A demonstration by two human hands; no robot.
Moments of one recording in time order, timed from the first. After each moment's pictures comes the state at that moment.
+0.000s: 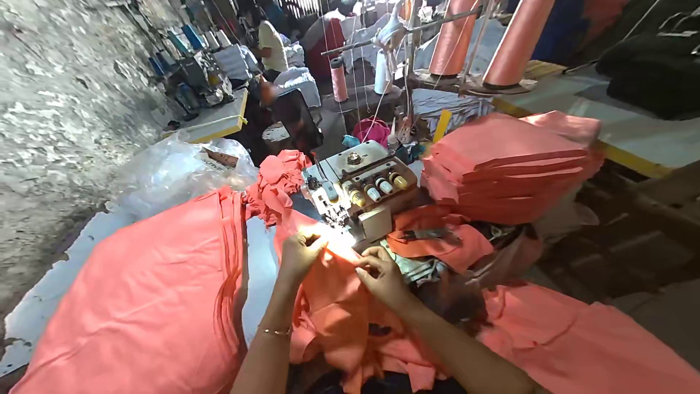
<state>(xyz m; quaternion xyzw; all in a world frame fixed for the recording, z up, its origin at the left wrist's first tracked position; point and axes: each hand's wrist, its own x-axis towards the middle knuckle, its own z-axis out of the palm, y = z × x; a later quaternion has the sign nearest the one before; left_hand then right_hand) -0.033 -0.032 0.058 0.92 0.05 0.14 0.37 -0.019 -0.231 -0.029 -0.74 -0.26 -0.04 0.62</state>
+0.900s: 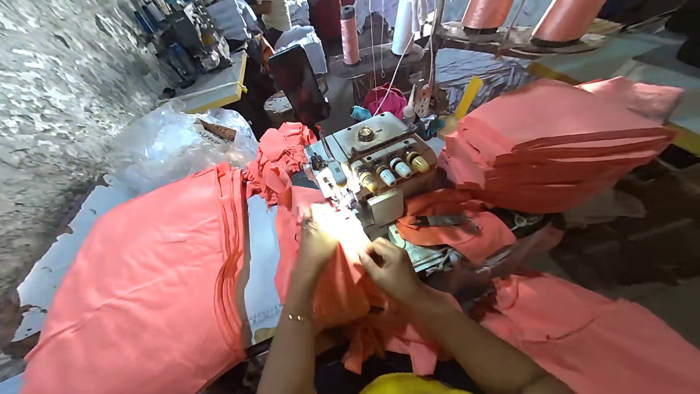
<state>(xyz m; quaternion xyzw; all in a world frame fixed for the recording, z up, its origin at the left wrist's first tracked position) -0.019 -0.060 0.047 0.94 0.16 0.11 0.29 -0.016 -0.228 -0.016 -0.76 -0.29 -0.08 0.58</state>
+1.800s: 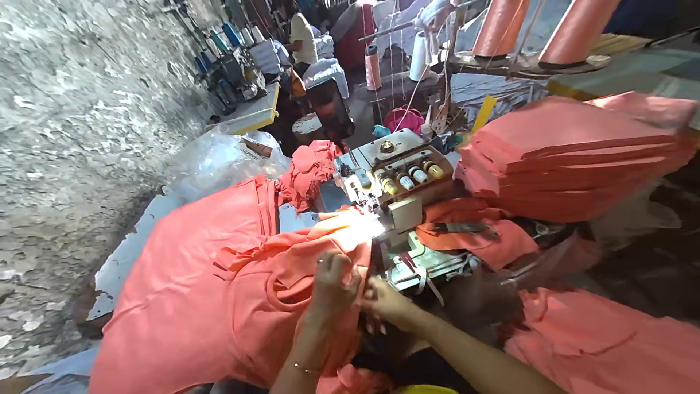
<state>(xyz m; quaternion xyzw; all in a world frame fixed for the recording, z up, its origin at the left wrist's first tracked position) -0.110 -0.053 0.015 0.93 -0.03 0.31 0.19 -0.065 -0.206 -0.040 -0.65 -0.22 0.39 0.62</state>
